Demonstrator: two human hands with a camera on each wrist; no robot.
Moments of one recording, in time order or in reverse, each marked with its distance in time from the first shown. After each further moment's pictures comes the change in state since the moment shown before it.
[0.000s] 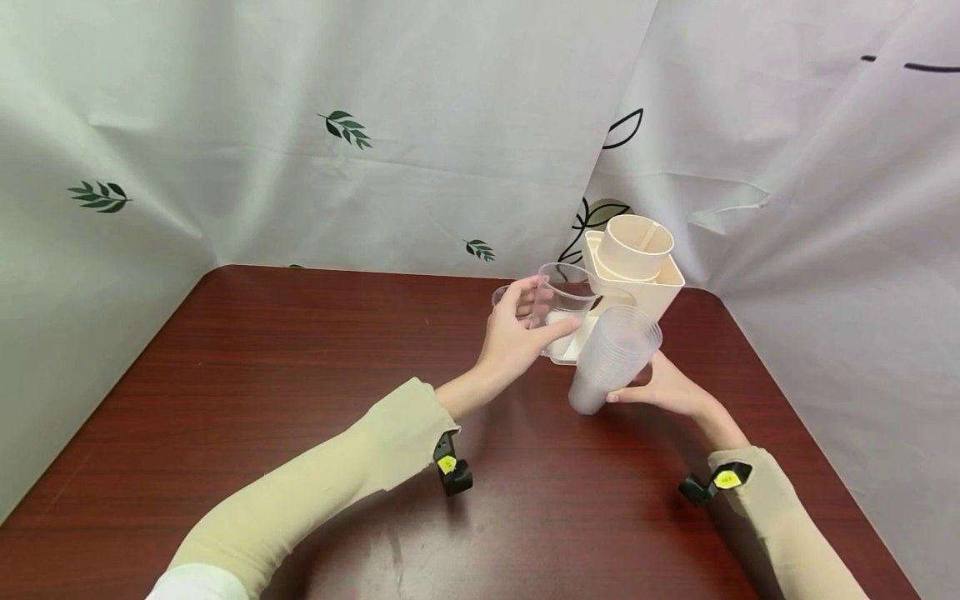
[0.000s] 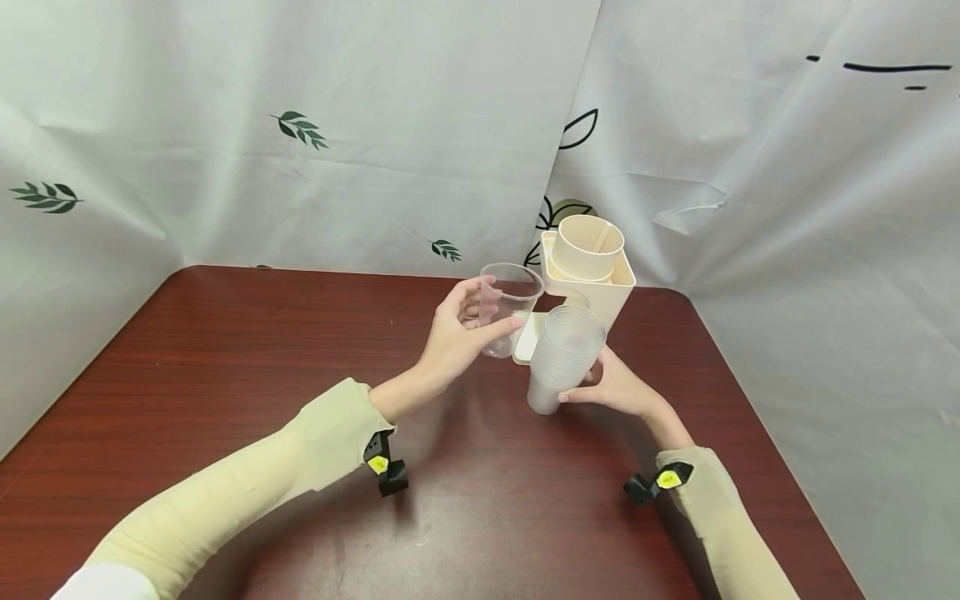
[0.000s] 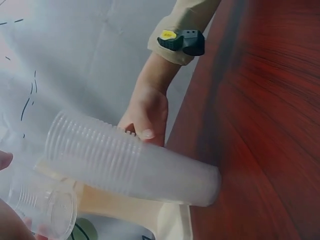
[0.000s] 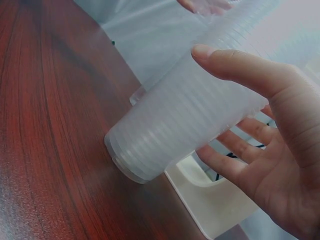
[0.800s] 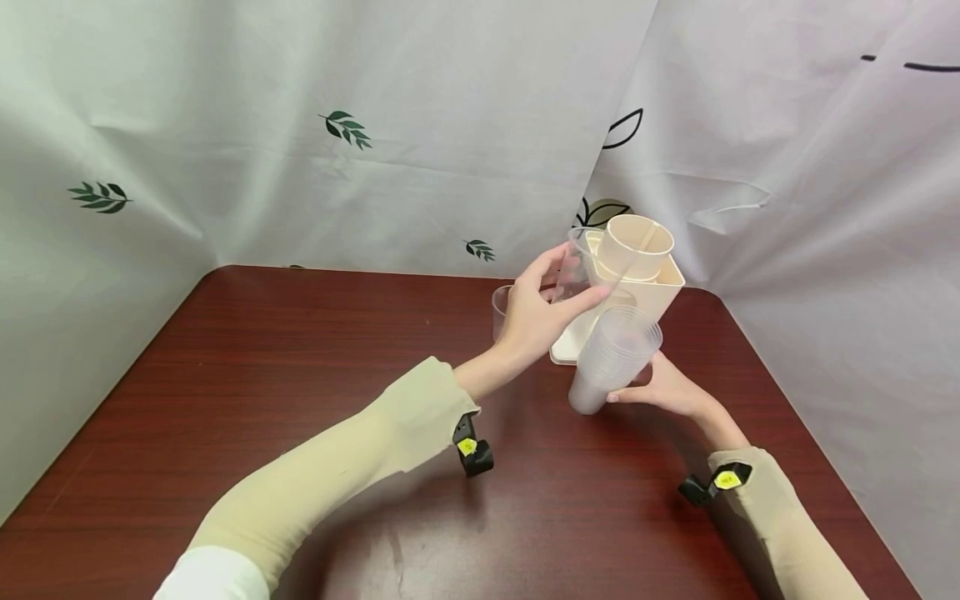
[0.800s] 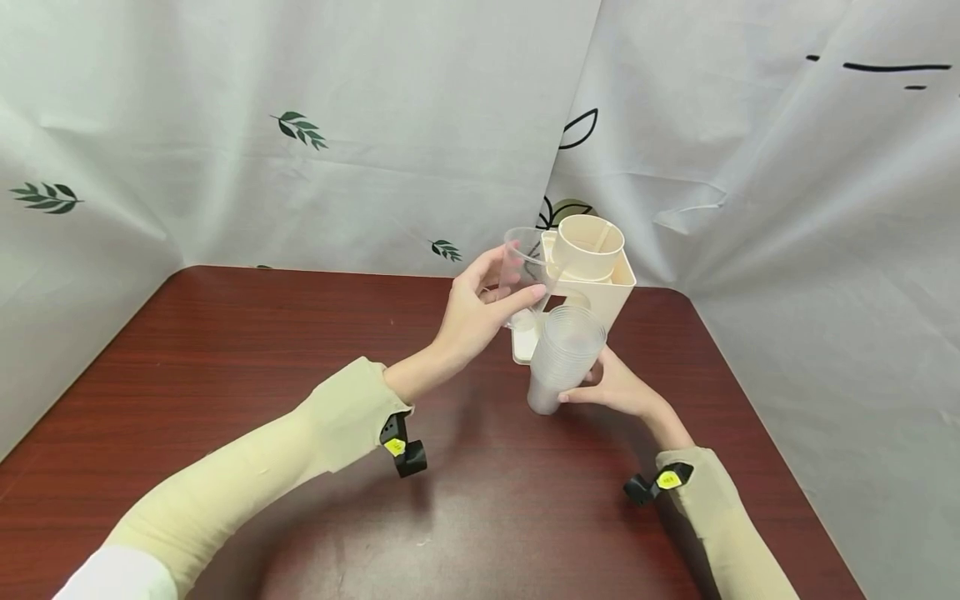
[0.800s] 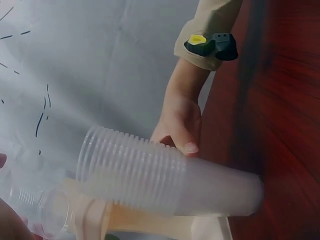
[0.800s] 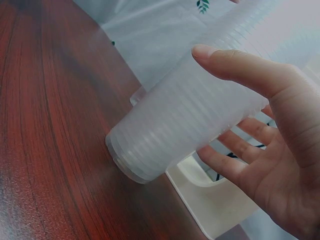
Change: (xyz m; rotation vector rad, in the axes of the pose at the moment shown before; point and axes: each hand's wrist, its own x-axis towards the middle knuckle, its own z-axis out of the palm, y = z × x) left_hand 0.013 0.034 0.013 -0.024 -0.023 0.109; right_hand 0.000 0.001 -0.002 -0.023 -0.001 0.005
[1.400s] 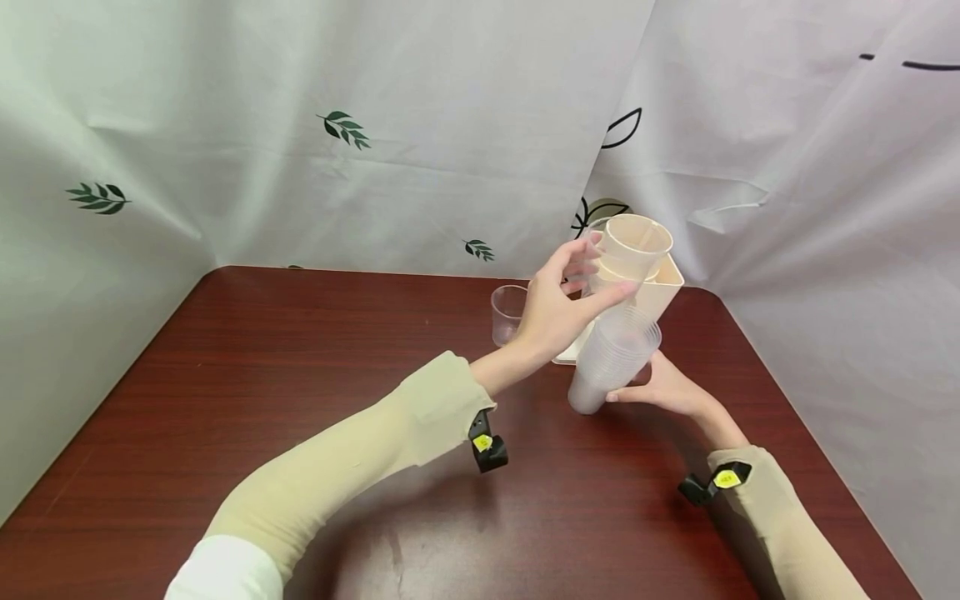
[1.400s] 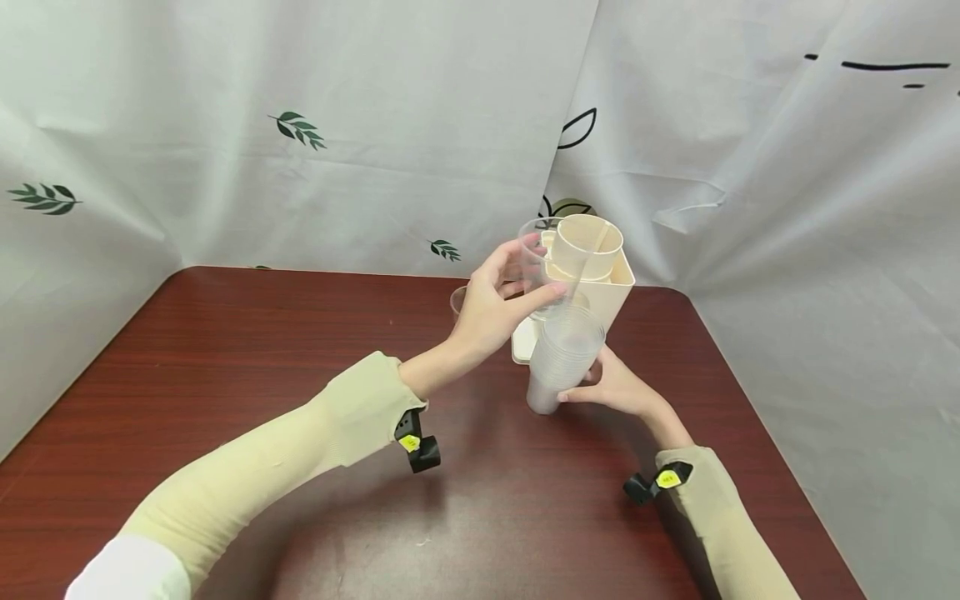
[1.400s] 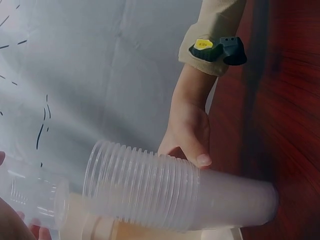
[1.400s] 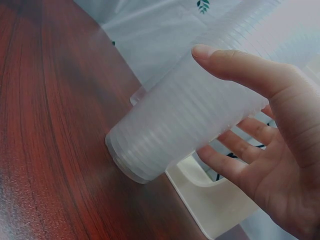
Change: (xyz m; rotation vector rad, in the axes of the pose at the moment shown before) left_hand 0.006 0.009 0.018 -0.035 -0.045 0.112; right_hand 0.000 -0.002 0.001 0.007 -0.004 0.000
